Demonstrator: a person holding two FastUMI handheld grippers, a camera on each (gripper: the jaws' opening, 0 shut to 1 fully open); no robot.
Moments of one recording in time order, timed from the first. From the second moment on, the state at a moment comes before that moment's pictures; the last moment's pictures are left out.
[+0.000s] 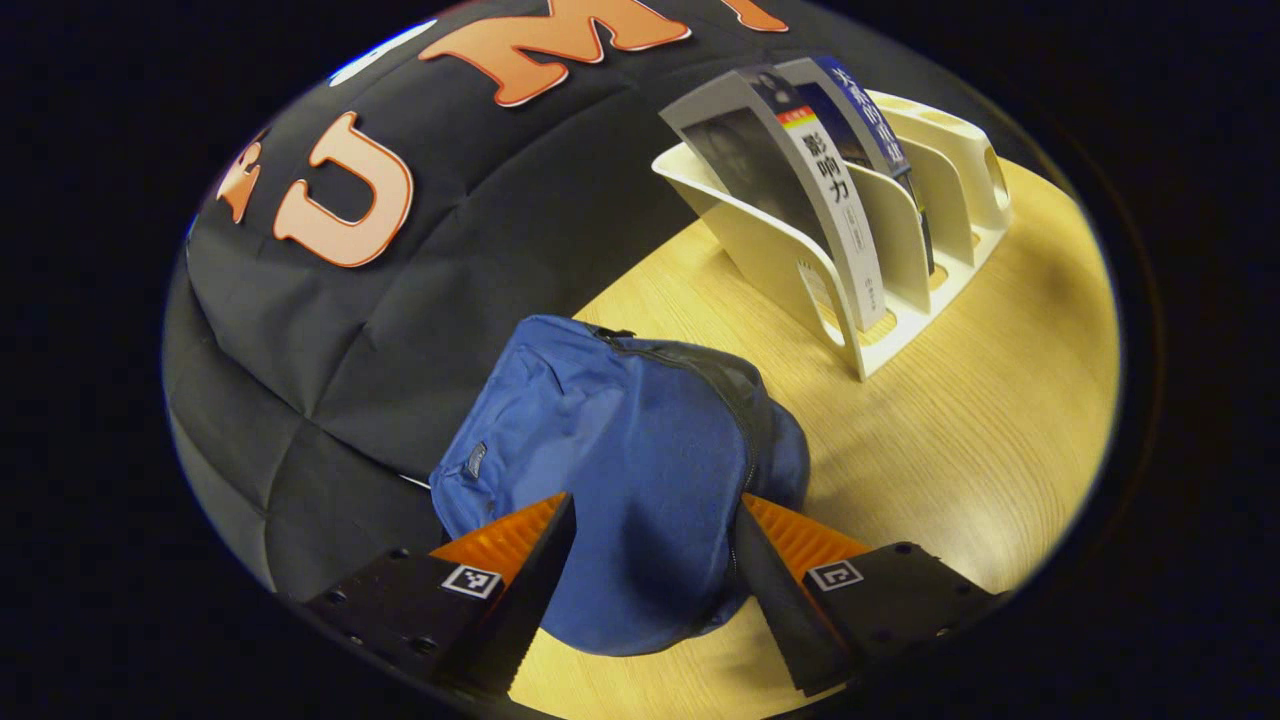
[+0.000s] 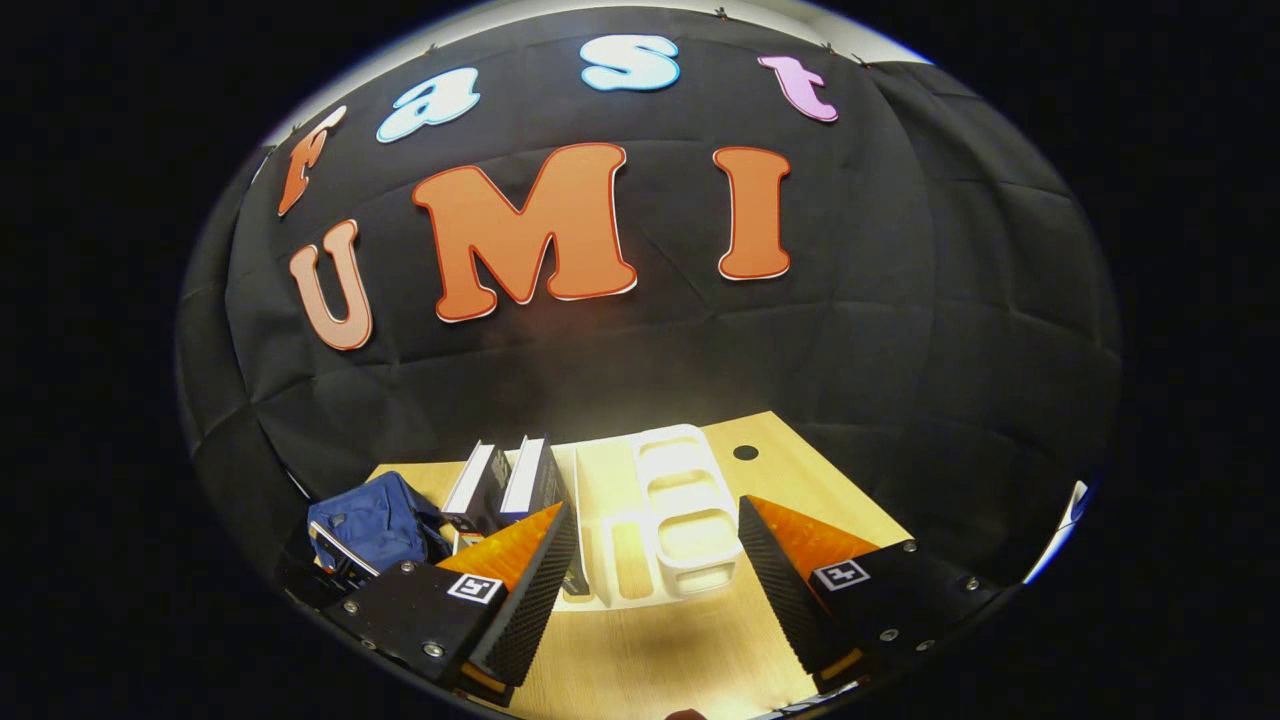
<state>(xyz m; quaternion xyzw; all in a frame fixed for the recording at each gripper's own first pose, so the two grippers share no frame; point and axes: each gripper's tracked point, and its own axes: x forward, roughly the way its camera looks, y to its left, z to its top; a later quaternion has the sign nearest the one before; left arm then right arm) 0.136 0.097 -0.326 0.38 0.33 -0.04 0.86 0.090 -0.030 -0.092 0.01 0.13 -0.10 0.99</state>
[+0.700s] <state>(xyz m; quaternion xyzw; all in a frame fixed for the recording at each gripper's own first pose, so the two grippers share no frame) 0.133 0.100 -0.327 0.42 0.38 -0.07 0.82 0.078 -0.047 -0.066 0.04 0.10 -0.07 0.99</state>
